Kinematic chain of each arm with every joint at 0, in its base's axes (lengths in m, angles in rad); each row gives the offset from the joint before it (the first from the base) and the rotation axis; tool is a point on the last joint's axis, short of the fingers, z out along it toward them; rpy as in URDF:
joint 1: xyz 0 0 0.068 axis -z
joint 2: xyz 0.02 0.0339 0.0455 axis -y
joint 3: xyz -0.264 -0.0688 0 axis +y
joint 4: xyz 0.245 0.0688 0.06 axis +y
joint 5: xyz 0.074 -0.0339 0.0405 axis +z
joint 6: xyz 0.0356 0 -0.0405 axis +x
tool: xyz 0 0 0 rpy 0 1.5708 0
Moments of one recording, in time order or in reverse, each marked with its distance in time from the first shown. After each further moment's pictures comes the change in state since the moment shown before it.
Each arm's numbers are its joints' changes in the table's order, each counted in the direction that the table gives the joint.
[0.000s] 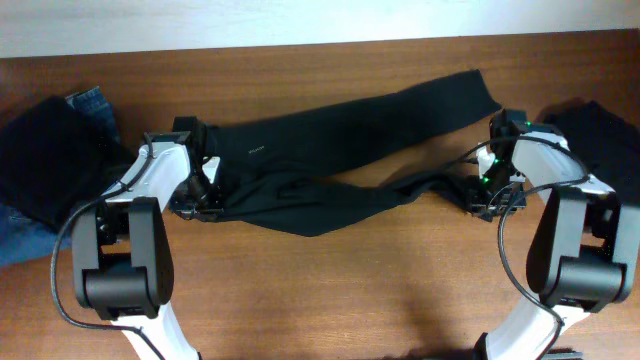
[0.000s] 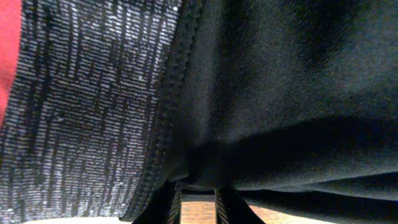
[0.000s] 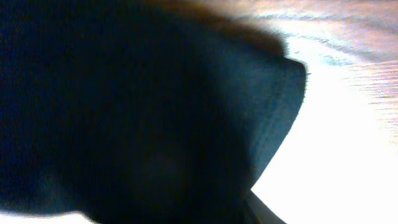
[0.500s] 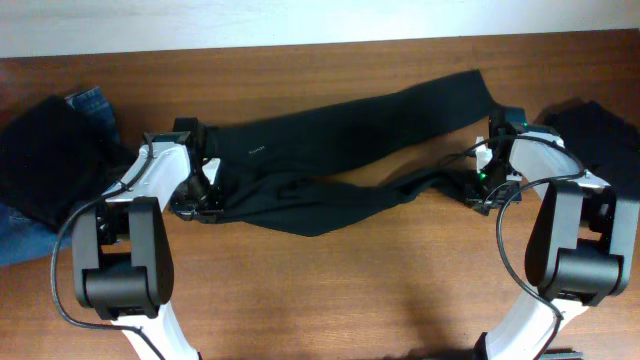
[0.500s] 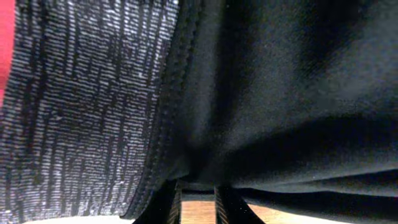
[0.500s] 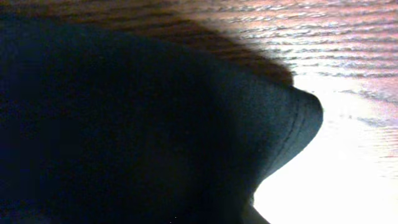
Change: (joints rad) left arm 0.000 -0.001 0.000 0.013 -0.003 0.000; right arm 0.000 -0.036 0.004 -0.110 0.016 0.000
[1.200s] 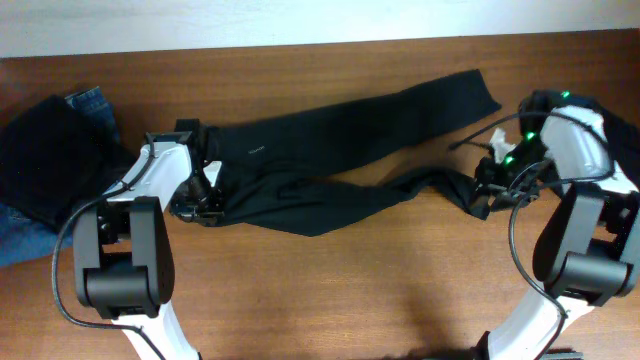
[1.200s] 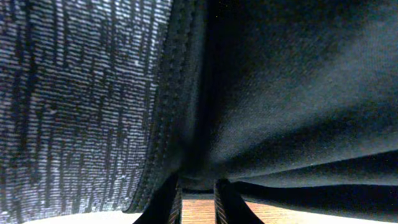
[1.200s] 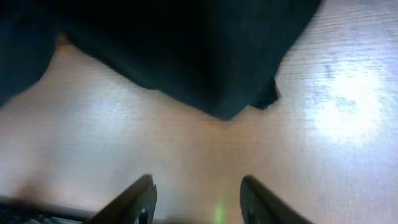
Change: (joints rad) left arm 0.005 -0.003 -0.001 0.030 0.004 0.006; right arm 0.080 -0.013 -0.251 0.455 0.227 -0.033
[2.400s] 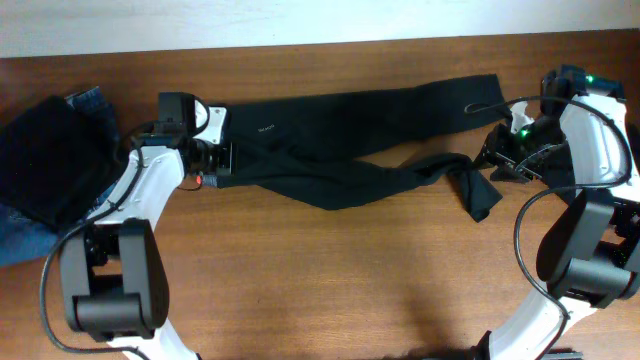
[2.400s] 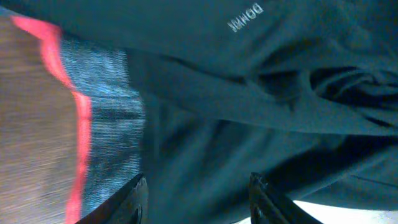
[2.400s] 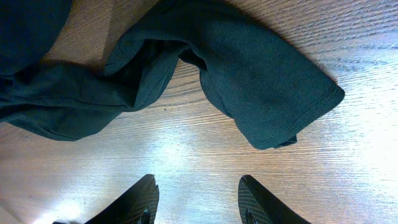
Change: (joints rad) left arm -0.003 0.126 0.026 -0.458 -0.306 0.061; right arm 0.037 0.002 -0.170 -0.001 0.166 0.156
